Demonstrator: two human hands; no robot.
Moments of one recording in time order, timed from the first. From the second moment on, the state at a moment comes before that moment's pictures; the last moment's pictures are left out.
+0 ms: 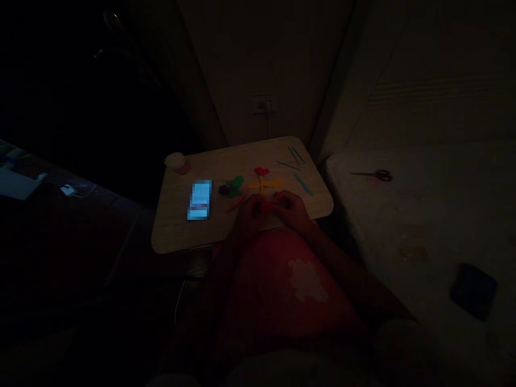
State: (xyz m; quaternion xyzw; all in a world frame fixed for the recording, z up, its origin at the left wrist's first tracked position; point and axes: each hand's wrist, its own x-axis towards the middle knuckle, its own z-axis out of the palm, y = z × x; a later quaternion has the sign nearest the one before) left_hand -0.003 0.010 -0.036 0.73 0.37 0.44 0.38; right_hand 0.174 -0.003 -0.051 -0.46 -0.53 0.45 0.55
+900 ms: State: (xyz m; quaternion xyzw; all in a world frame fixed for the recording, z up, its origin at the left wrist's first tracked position) left_hand -0.009 0.009 -0.035 0.63 0.38 0.47 0.48; right_hand 0.185 0.006 -0.045 -0.48 -0.44 0.44 0.61
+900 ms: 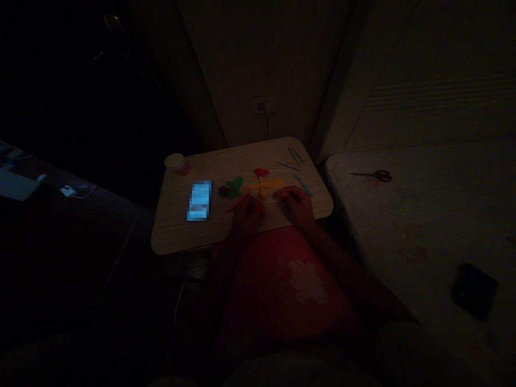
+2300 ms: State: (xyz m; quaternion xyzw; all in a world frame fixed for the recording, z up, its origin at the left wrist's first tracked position) left_hand -0.008 0.003 -0.032 0.68 0.40 0.42 0.46; right_hand 0.169 -0.010 -0.047 -0.50 -0.50 0.51 0.49
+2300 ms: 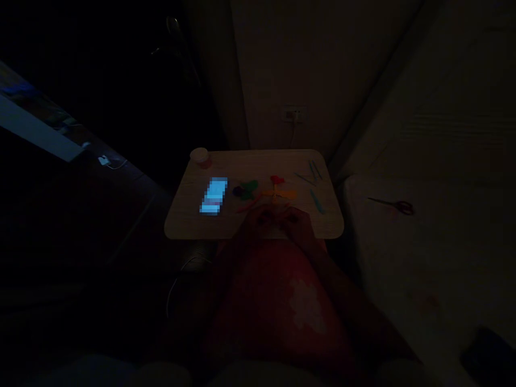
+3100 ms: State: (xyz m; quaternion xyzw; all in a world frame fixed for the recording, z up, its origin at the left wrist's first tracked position) left_hand -0.006 -0.020 -0.015 0.68 0.49 0.41 0.36; right_hand 0.177 -0.008 -0.034 -0.42 -0.67 0.48 0.38
